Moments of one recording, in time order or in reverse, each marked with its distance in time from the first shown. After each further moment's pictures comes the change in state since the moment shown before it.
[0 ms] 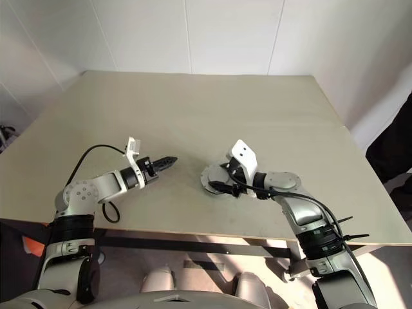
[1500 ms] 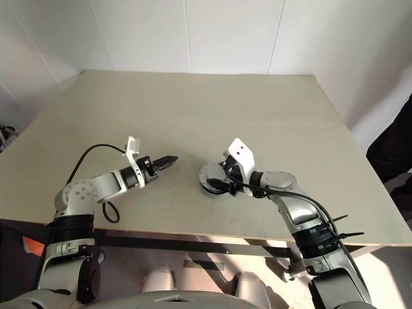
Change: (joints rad) left arm -0.001 -0.003 0.006 -0.010 -0.015 0.012 0.002; right arm -0.014 0.018 0.015 0.003 -0.006 0.017 -0.055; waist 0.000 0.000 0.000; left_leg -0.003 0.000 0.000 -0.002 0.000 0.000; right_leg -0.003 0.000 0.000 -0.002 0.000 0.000
